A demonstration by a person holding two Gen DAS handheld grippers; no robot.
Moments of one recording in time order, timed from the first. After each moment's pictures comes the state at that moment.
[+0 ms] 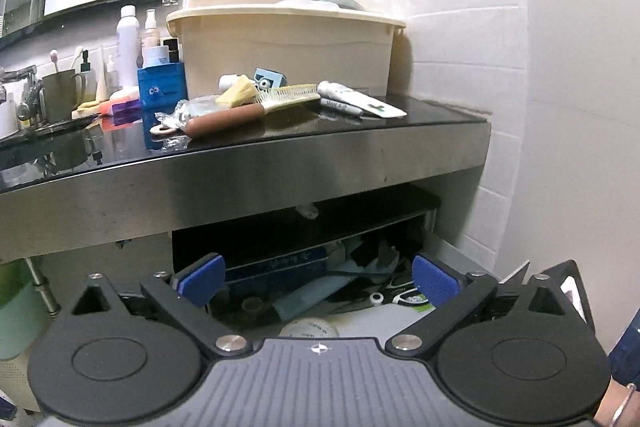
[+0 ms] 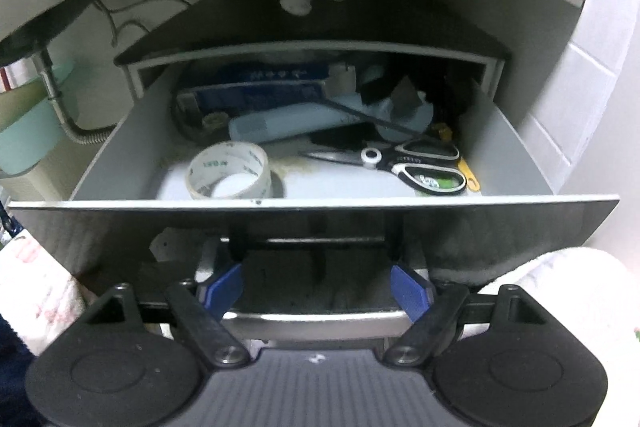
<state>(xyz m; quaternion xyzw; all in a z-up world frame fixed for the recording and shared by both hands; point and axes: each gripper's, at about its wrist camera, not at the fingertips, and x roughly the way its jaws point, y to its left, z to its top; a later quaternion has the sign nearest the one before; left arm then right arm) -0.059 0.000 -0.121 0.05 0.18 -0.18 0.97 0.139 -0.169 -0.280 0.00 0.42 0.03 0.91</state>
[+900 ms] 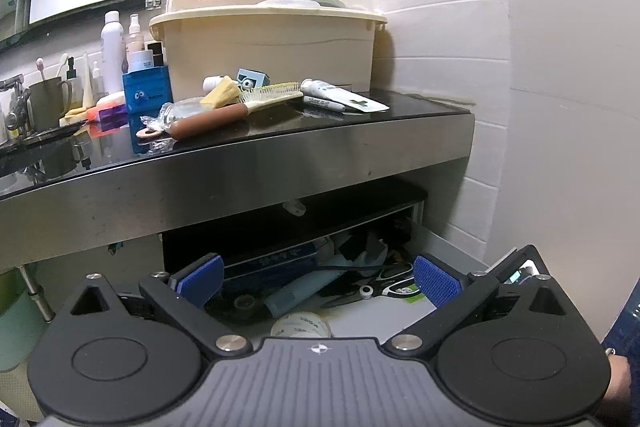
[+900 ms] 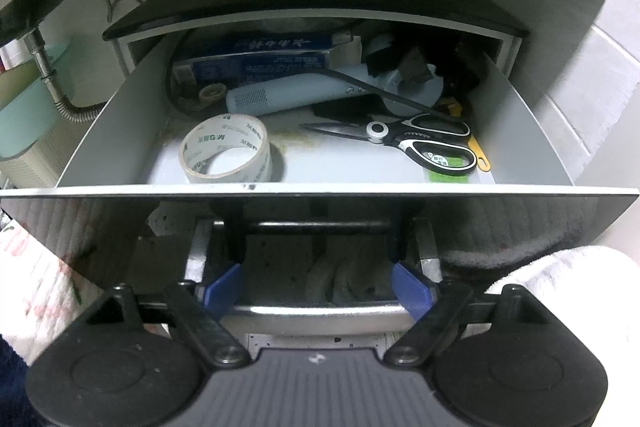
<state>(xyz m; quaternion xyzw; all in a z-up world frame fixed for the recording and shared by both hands) -0.064 -0.003 -0.123 0.06 0.18 -0.20 0.96 0.166 -0.167 -0.290 0.00 0.46 0.04 0.89</state>
